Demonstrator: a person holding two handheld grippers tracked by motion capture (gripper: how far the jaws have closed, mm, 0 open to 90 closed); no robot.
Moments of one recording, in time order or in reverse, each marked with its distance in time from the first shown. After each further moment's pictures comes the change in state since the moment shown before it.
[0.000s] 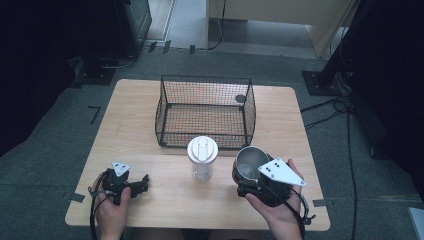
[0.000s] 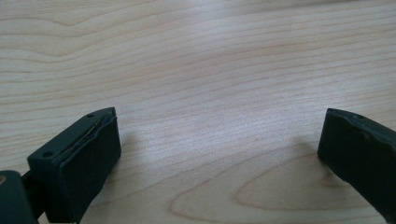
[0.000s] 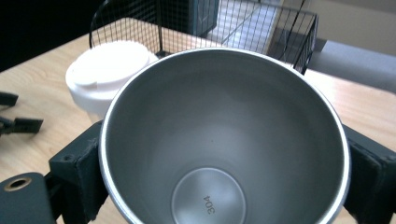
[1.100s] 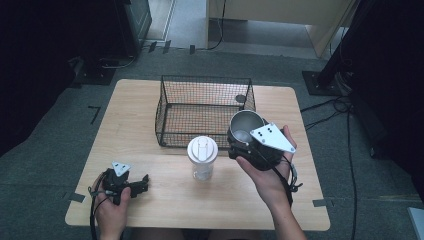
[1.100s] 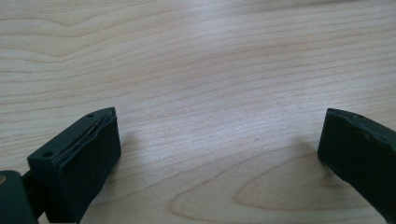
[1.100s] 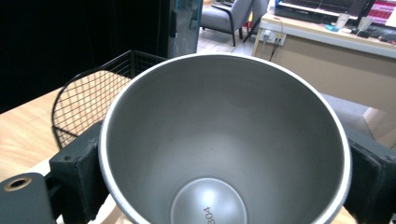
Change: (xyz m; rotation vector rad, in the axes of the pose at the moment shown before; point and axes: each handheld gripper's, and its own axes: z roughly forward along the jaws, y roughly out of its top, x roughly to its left) left arm 0.000 0.000 0.000 0.000 0.000 -0.001; right arm -0.007 0.063 0.042 -0.153 -0.093 -0.032
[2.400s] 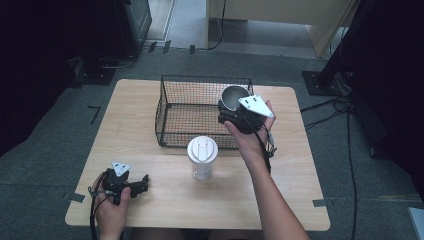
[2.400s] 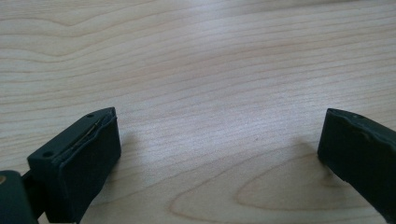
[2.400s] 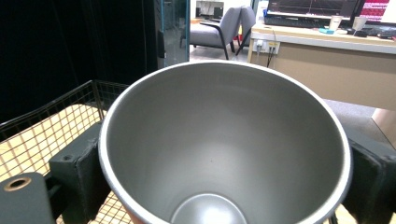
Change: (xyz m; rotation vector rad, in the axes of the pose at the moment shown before) left arm 0.000 0.000 0.000 -0.001 0.000 0.000; right arm -0.017 -0.004 0.115 -0.079 -0.027 0.102
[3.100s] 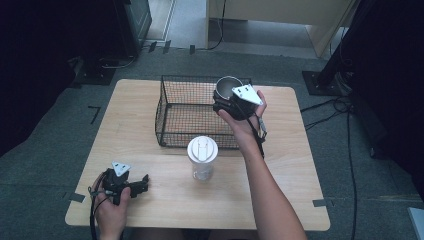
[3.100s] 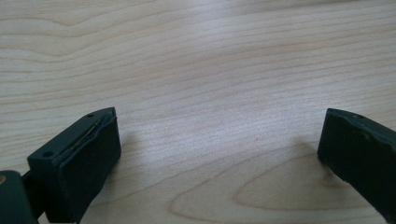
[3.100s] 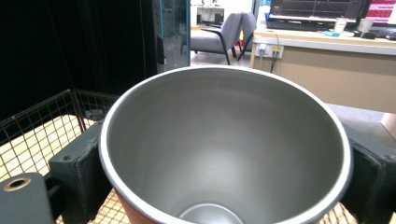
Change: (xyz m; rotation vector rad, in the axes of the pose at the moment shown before) left arm 0.000 0.000 0.000 0.000 0.000 0.000; right arm -0.005 -0.008 0.057 -0.033 0.015 0.018
